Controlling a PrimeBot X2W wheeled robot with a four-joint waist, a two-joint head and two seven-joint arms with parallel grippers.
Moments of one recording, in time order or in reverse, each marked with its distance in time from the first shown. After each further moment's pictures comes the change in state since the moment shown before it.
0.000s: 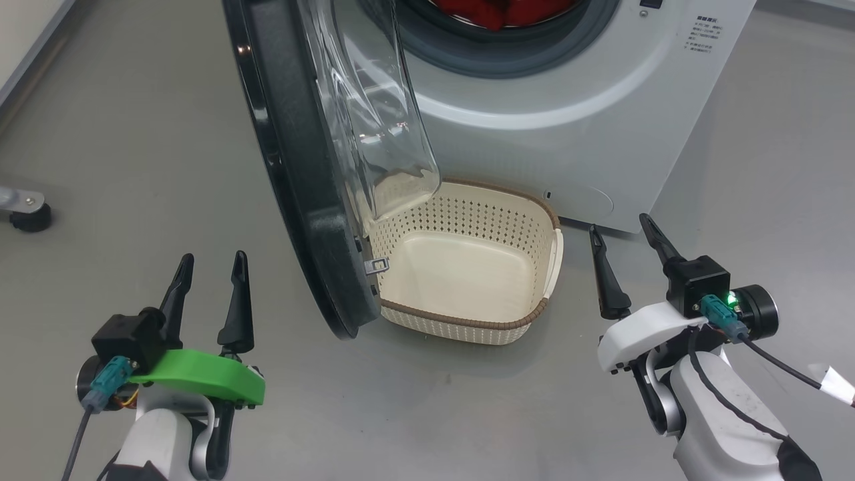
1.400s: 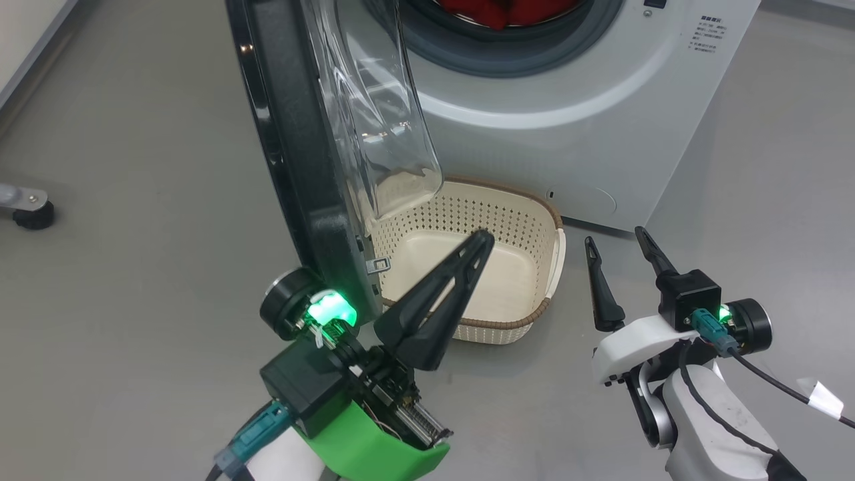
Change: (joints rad) left arm -0.048 0.007 -0.491 -0.574 0.006 0.000 -0.006; right arm 0.037 0.043 -0.043 -0.006 -0.063 0.000 0.000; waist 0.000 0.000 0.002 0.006
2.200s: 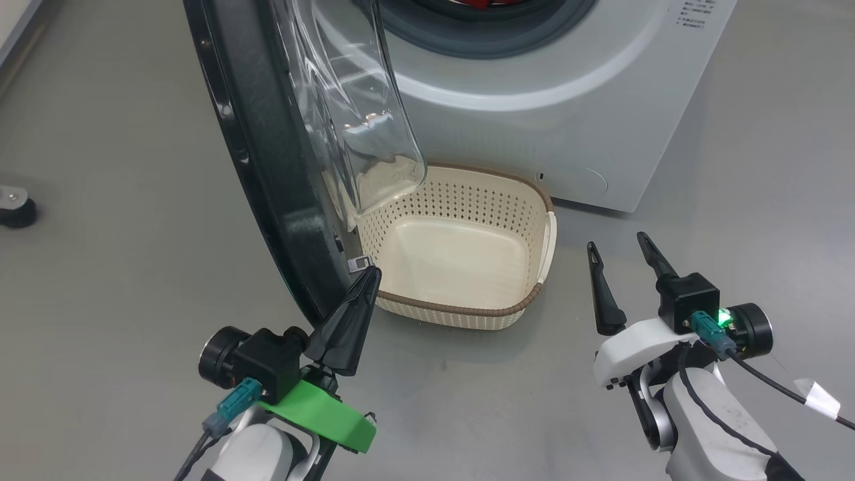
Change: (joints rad) left arm 0.075 0.024 0.118 0.352 0.014 0.003 0.001; right arm 0.002 0.006 -0.013 0.025 -0.016 0.001 0.000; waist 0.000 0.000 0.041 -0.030
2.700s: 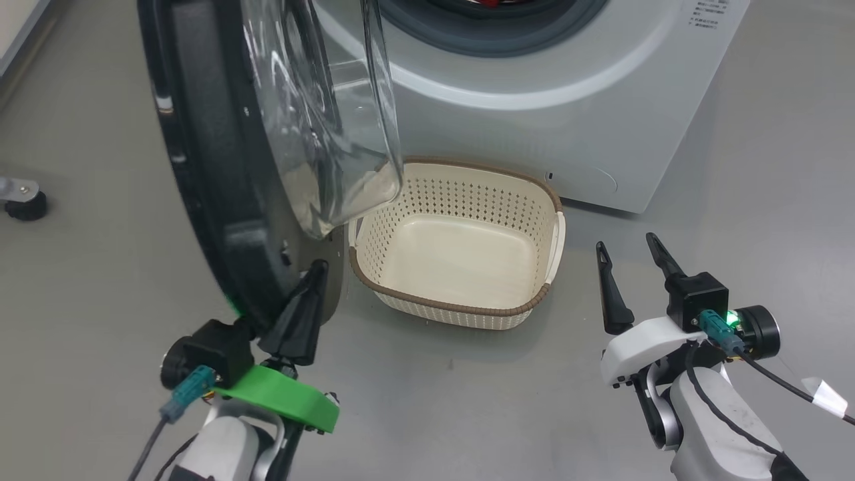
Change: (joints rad) left arm -0.002 -0.028 0.124 0.102 -0.035 0.050 0.000; right arm 0.000 0.001 -0.028 0.014 0.000 0.009 0.000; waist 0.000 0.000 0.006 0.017
